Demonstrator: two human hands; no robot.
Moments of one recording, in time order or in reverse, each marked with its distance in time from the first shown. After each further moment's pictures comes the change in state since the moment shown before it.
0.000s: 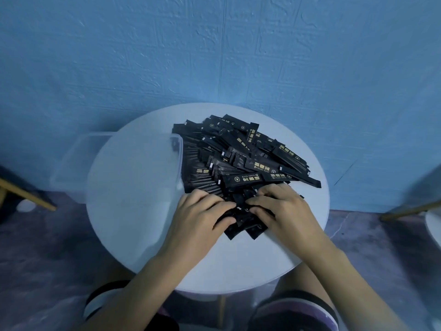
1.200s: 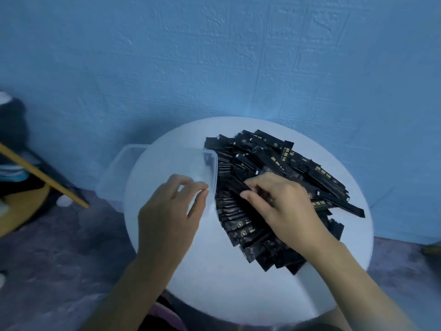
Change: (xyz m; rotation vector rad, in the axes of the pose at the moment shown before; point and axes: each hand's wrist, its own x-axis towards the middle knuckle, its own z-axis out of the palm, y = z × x) left_hand 0.012 -0.043 -0.086 0.207 0.286 -0.240; right_hand 0.087 -0.070 -0.019 0.283 -0.012 0.013
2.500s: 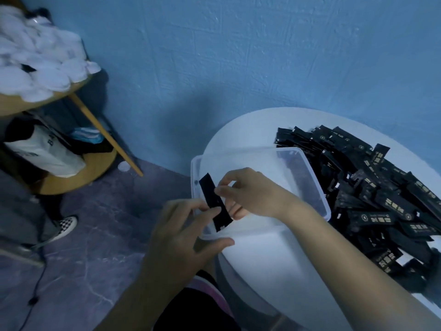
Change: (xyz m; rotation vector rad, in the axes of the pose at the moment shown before) left_hand -0.081 -0.088 -0.063 0.031 -0.044 0.008; right_hand 0.087 -0.109 0.126 0.488 -0.763 0.360
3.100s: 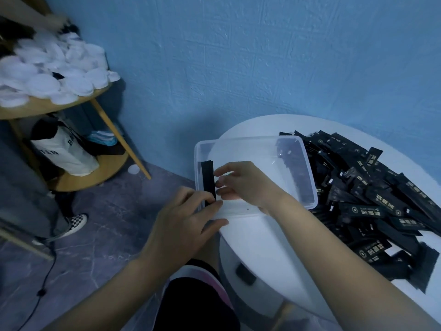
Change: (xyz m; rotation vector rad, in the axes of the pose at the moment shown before) left_hand -0.003 -0.003 -0.006 0.172 -0.074 0.117; right_hand -0.006 -0.002 0.018 0.335 0.076 -0.068
